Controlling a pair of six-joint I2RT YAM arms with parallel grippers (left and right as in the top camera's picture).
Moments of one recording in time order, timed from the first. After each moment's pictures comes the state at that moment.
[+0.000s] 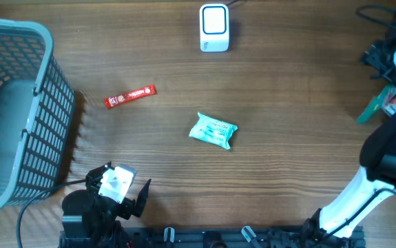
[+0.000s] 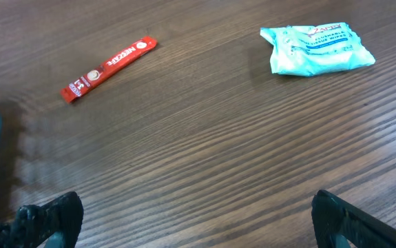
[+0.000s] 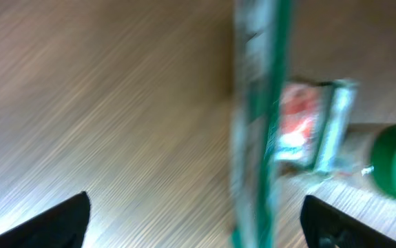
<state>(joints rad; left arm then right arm) -0.01 0.01 0.38 -0.99 0.26 0.31 -0.33 2.04 1.85 -1.06 0.30 0.42</state>
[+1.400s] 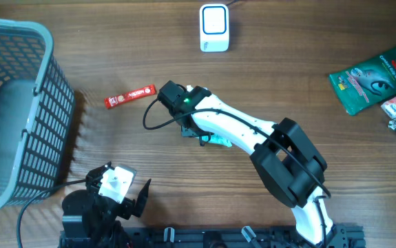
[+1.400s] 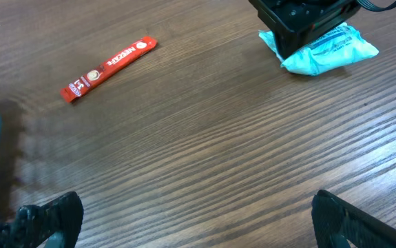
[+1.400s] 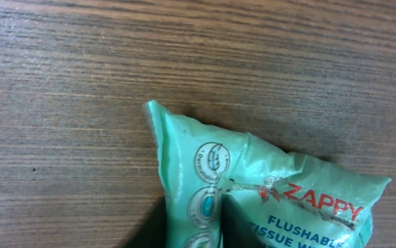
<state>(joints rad) -0.01 0.01 0.38 -0.99 0.26 0.31 0.82 2.13 1.56 -0.96 0.24 0.71</state>
